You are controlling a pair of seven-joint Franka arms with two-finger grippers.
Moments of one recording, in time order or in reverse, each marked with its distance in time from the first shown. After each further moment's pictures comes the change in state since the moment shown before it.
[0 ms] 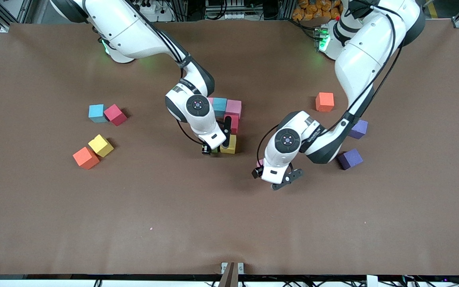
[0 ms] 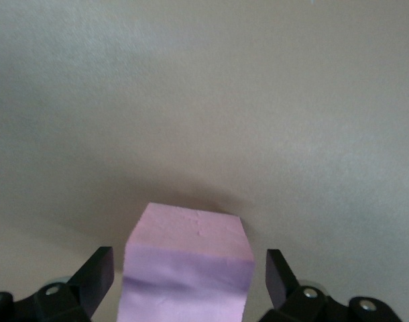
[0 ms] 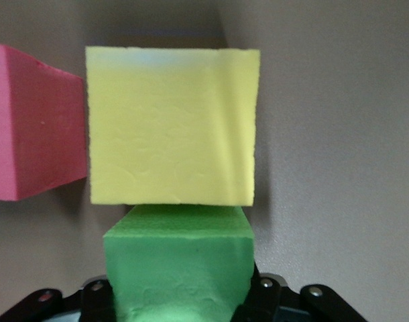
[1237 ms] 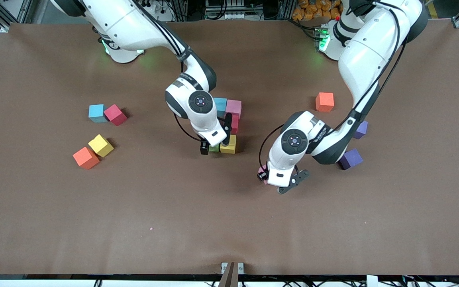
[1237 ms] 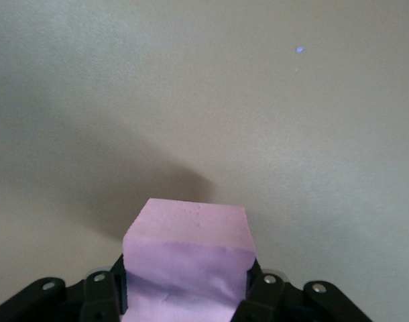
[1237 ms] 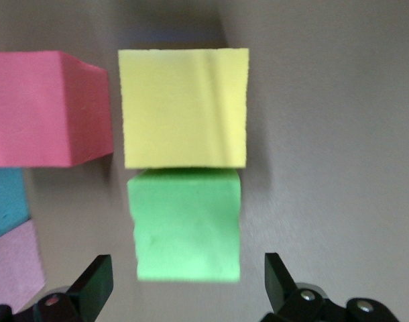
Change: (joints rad) left arm 0.021 -0.047 0.009 0.025 -0.059 -0.002 -0.076; right arm 0.006 -0.081 -0.003 0.032 0.013 -0.194 0.020
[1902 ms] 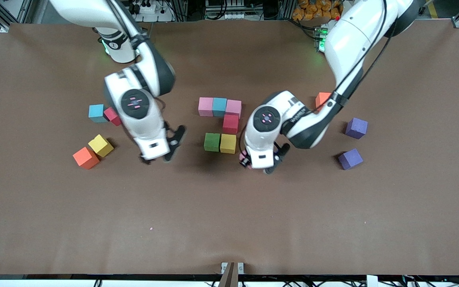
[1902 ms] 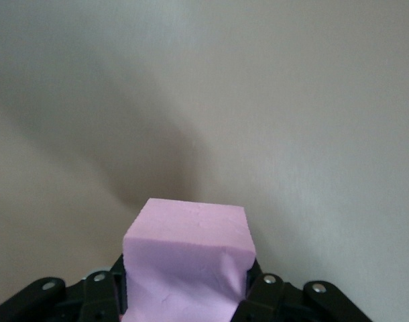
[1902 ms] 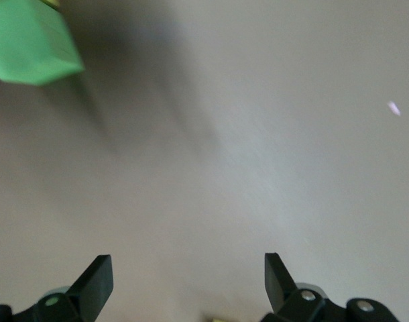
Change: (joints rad) left arm -0.146 -0.040 -0.032 0.041 -0.039 -0.110 -0.458; right arm -0.132 -0.229 -0.204 -0.021 0.037 -0.206 -0.008
